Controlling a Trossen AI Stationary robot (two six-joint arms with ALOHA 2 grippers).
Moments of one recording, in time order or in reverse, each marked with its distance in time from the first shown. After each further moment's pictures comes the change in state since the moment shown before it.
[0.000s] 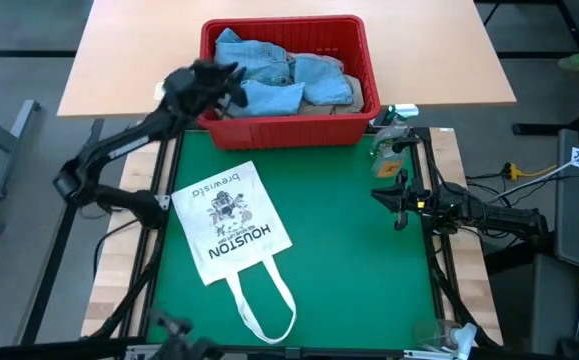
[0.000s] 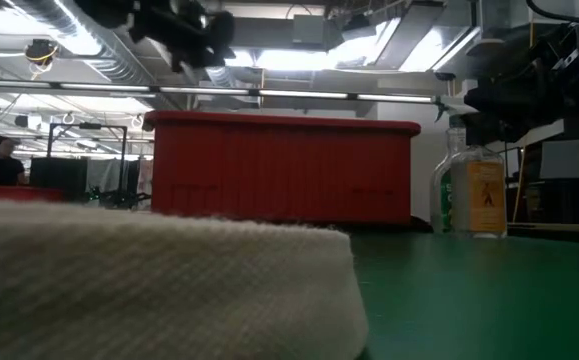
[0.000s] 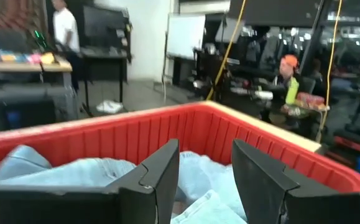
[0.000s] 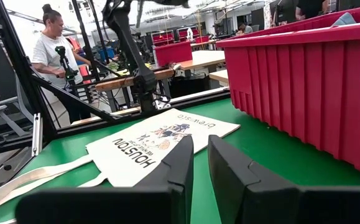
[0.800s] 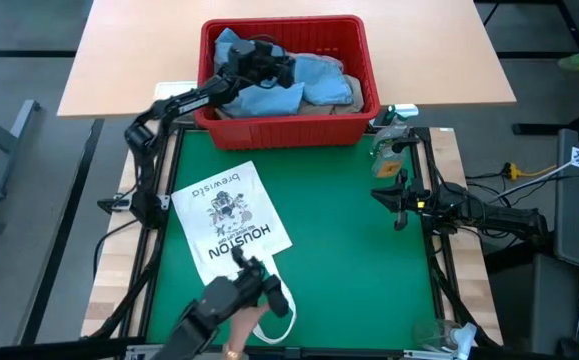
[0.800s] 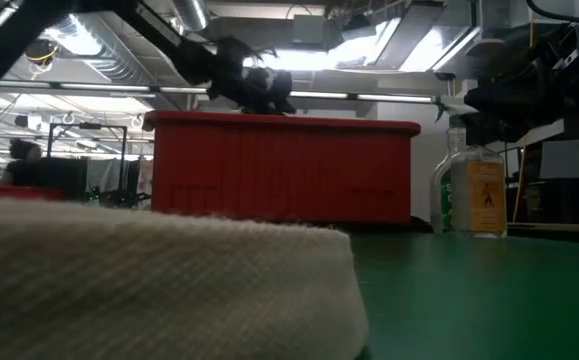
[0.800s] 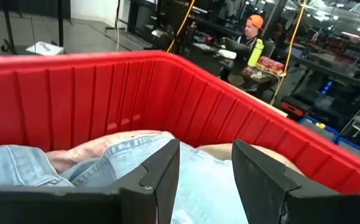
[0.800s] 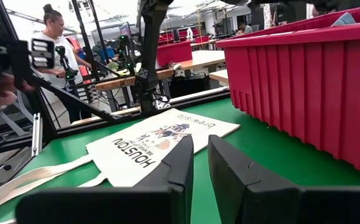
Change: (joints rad) left arm 0.046 0.683 0.568 -0.041 0.264 -0.133; right arm 0.000 0.000 0.000 0.000 0.000 0.000
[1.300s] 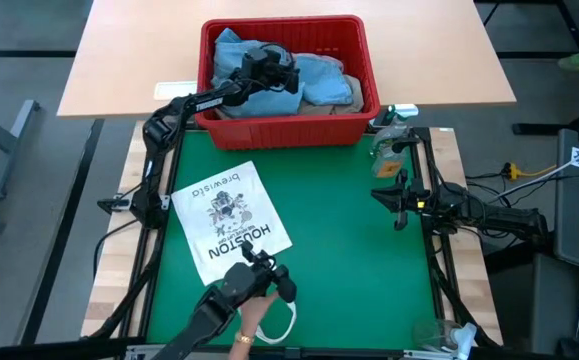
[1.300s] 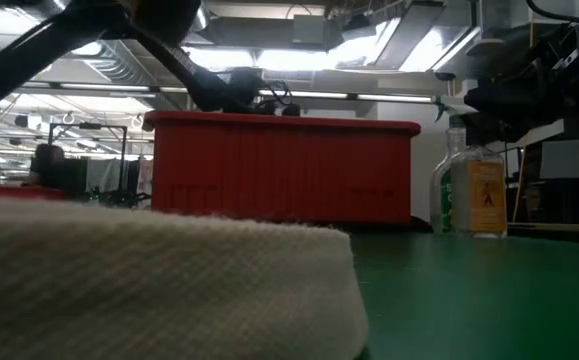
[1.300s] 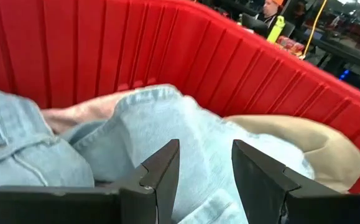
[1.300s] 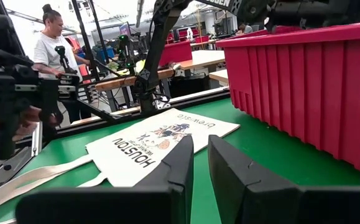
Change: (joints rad) left arm 0.010 0.173 0.071 0.002 -0.013 -0.025; right arm 0.000 0.000 0.000 0.000 0.000 0.000
